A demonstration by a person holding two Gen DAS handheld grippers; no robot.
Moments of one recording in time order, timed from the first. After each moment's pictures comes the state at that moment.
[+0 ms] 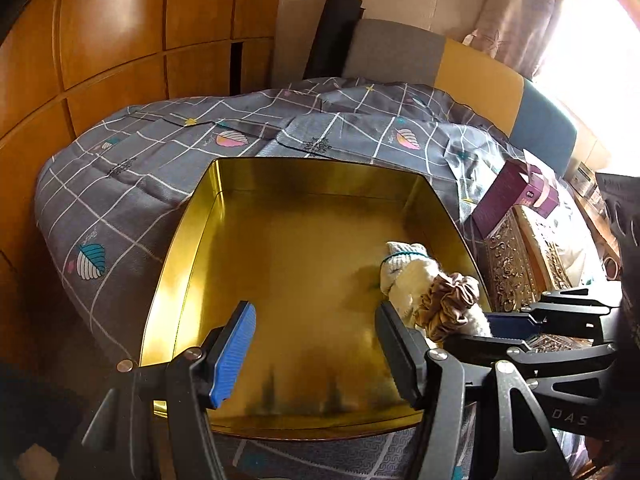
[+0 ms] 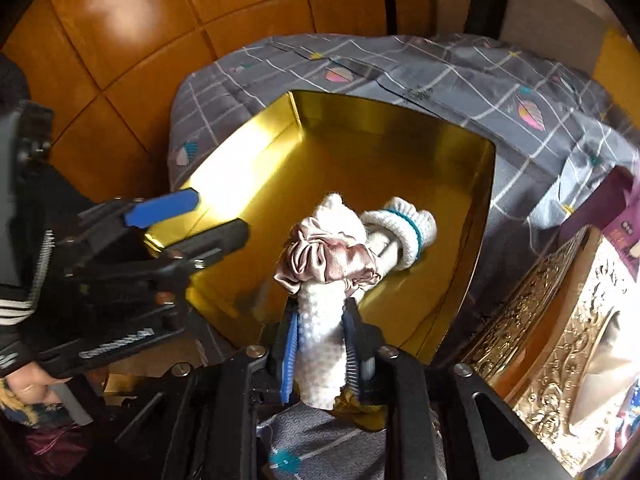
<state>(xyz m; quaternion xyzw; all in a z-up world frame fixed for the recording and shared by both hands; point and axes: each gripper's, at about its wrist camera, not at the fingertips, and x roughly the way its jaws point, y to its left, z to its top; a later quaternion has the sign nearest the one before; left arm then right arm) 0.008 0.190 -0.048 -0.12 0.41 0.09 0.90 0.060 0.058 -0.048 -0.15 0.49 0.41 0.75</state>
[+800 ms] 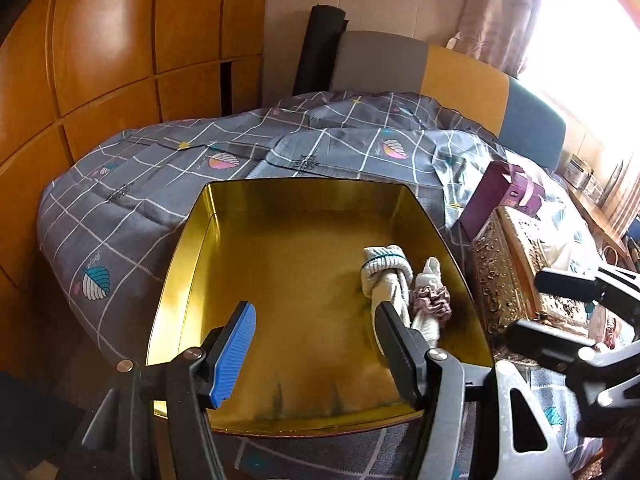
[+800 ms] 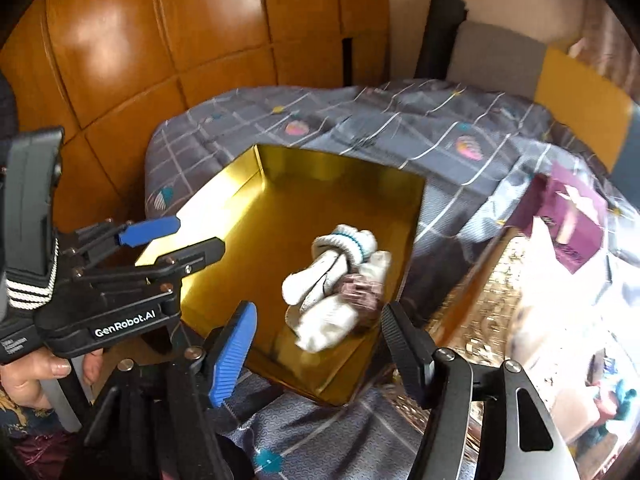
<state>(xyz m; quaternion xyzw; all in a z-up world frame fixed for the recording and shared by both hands) 0.001 0.173 -0.031 -0.09 0.38 0.08 0.92 0.035 0.012 -0.005 -0.12 0.40 0.35 0.84</state>
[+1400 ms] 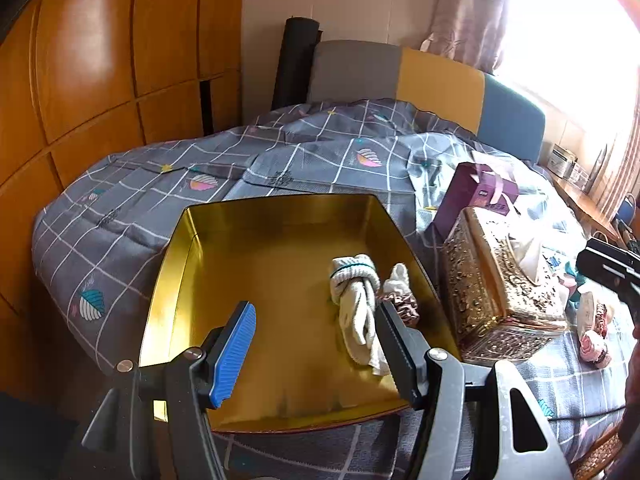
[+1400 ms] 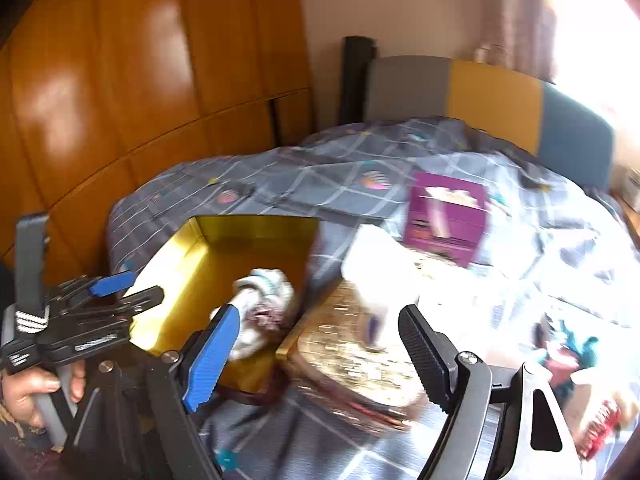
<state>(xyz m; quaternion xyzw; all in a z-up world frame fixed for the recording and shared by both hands) -0.004 0.146 -0.012 -0.06 0.37 0.05 0.93 0.030 -0.096 0.031 -0.03 0.34 0.24 0.91</state>
